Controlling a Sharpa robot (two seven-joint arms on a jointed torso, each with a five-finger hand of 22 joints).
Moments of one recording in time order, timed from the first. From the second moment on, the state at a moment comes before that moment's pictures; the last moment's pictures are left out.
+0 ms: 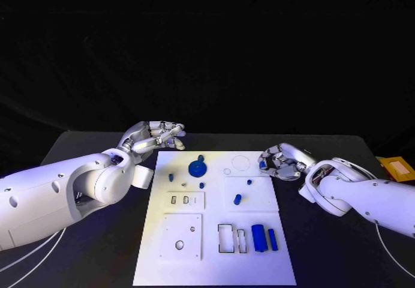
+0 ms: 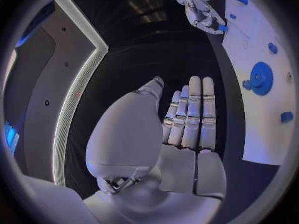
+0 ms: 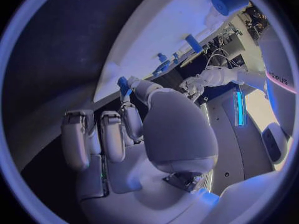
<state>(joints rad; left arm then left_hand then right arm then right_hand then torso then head) 1.23 -0.92 -0.02 1.57 -0.09 -0.24 0.39 1.48 -0.14 0.23 0.28 0.12 0.86 0.22 0.23 0.19 1.10 0.15 0.07 0.07 1.07 0.09 0.48 0.47 0.18 0.88 0.19 0.60 0.30 1.21 -0.89 -0.14 1.42 -1.13 -0.47 0.14 1.33 -0.11 0.54 0.06 0.10 0.94 0.14 0.25 0.50 1.36 0.05 1.37 1.31 1.47 -0.01 1.54 1.31 0.03 1.47 0.10 1.50 1.31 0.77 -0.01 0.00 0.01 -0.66</state>
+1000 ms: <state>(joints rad) 1.23 -0.89 -0.02 1.53 -0.09 -0.24 0.39 1.48 -0.14 0.23 0.28 0.12 0.86 0.22 0.23 0.19 1.10 0.15 0.07 0.07 1.07 0.09 0.48 0.47 0.18 0.88 0.19 0.60 0.30 1.22 -0.62 -0.15 1.64 -1.34 -0.48 -0.18 1.31 -0.10 0.54 0.07 0.09 0.94 0.13 0.25 0.50 1.35 0.06 1.36 1.31 1.46 -0.01 1.54 1.31 0.03 1.47 0.10 1.51 1.31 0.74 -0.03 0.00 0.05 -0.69</state>
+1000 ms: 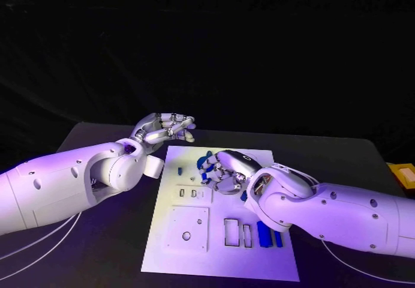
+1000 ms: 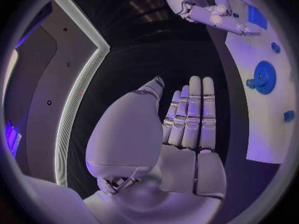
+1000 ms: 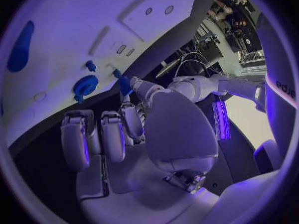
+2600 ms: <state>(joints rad) 1.23 -0.90 -0.02 1.53 -0.09 -0.24 0.38 1.48 -0.14 0.24 0.28 0.12 0.86 0.22 0.23 0.19 1.10 0.15 0.07 0.07 1.07 0.09 0.48 0.47 0.18 0.88 0.20 0.60 0.30 1.14 -0.52 -0.16 1.56 -1.49 -0.45 -0.28 1.27 -0.14 0.53 0.08 0.08 0.93 0.13 0.29 0.53 1.35 0.04 1.34 1.29 1.47 -0.01 1.54 1.31 0.03 1.47 0.09 1.51 1.31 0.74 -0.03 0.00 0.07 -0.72</state>
